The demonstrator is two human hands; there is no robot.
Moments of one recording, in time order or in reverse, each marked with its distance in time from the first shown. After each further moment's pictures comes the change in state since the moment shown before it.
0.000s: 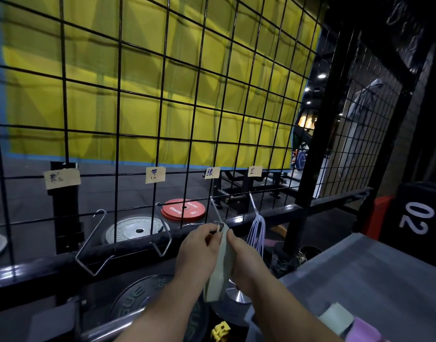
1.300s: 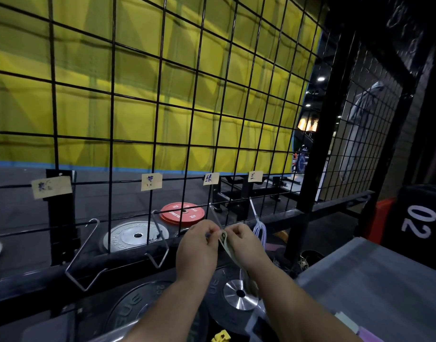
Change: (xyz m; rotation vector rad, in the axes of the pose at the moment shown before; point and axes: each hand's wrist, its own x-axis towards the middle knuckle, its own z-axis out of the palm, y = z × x) left_hand 0.016 0.010 0.004 0.006 0.160 0.124; right_hand 0.020 -0.036 -0.001 -0.617 0.186 -0.323
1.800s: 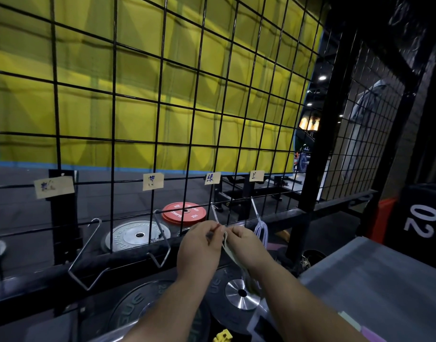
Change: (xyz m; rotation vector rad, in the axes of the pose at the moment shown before) left_hand 0.000 0.001 -0.001 -0.056 -0.010 0.027; right_hand -0.006 -0.007 0.006 0.187 -0.167 0.096
